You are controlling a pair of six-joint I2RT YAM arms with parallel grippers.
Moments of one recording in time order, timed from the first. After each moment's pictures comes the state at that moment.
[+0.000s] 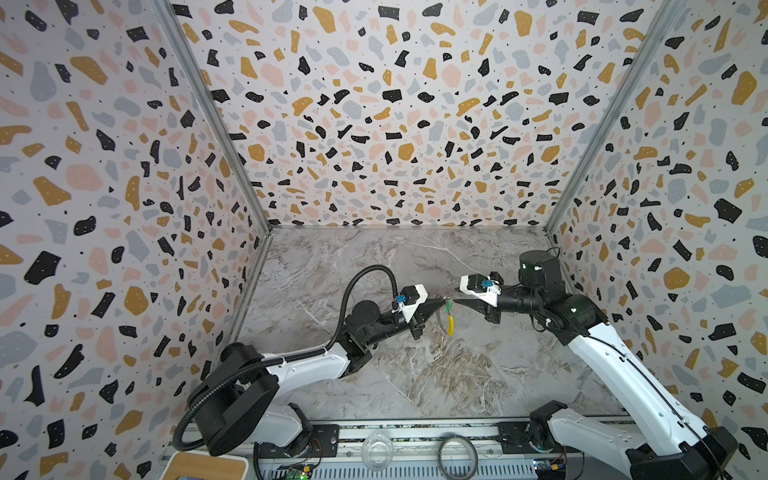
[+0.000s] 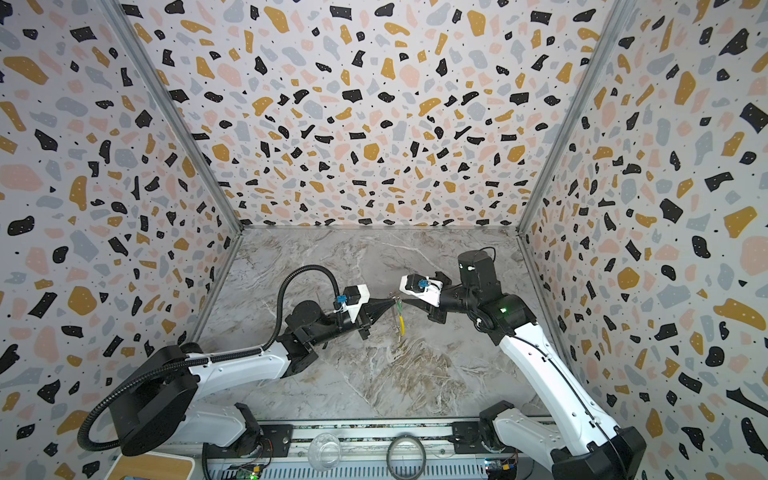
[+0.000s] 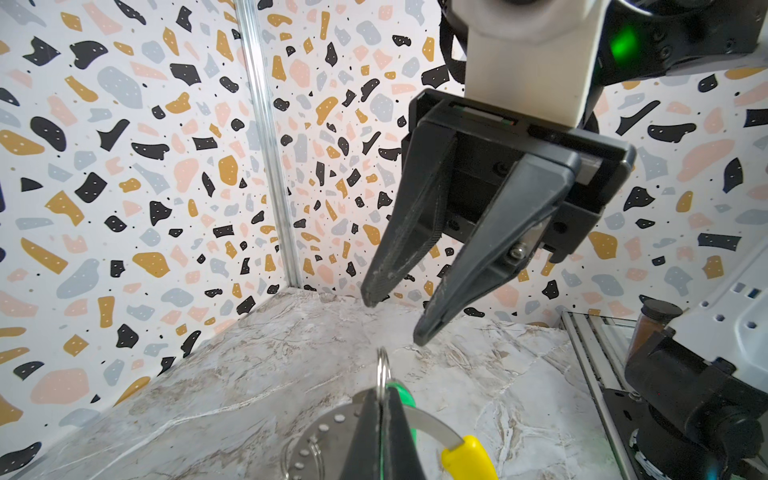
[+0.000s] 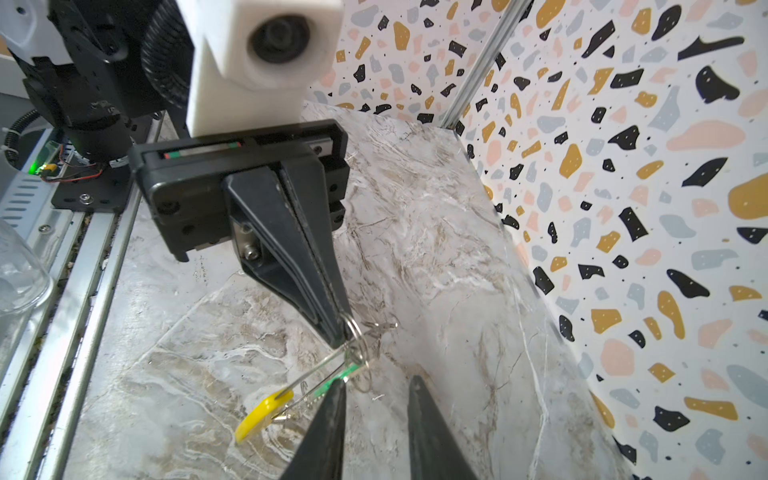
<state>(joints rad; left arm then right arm) -0.83 1.39 0.61 0.94 0.40 0.01 0.44 1.05 1.10 -0.60 -0.69 -0.80</state>
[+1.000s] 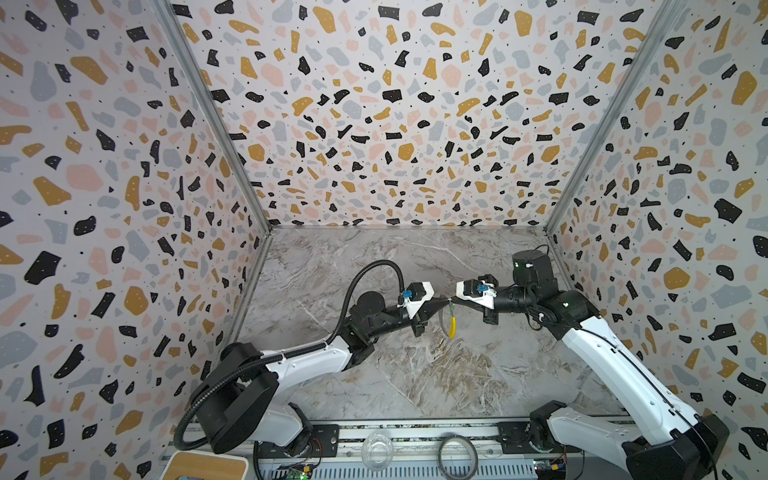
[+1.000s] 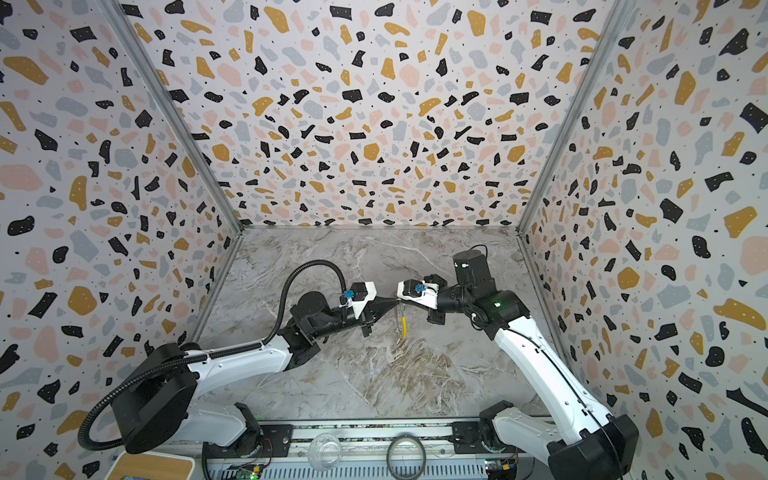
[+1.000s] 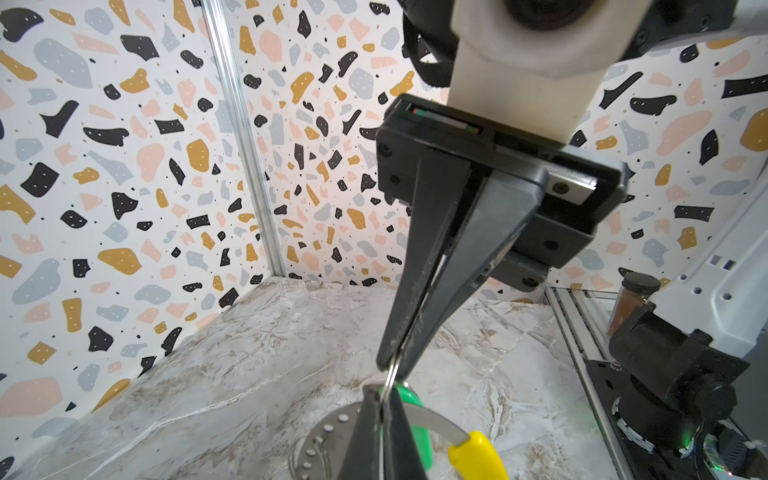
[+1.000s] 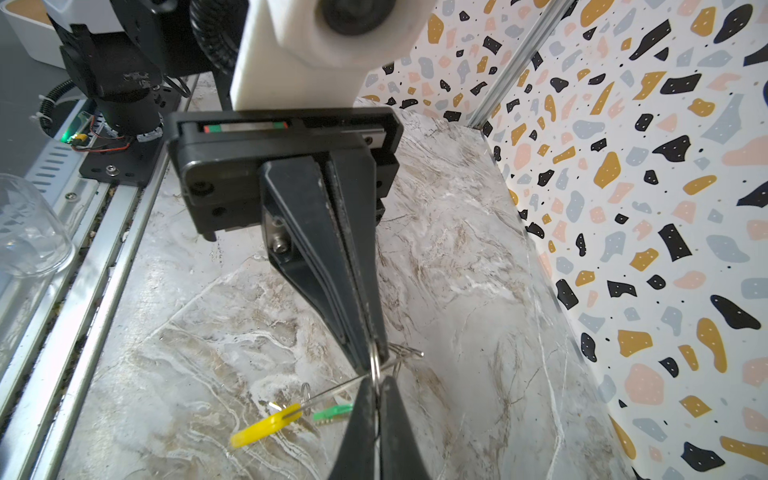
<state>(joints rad) -0.82 1.40 0.71 0.76 0.47 0.07 0.44 1.10 1.10 -0.65 -0.72 -0.90</state>
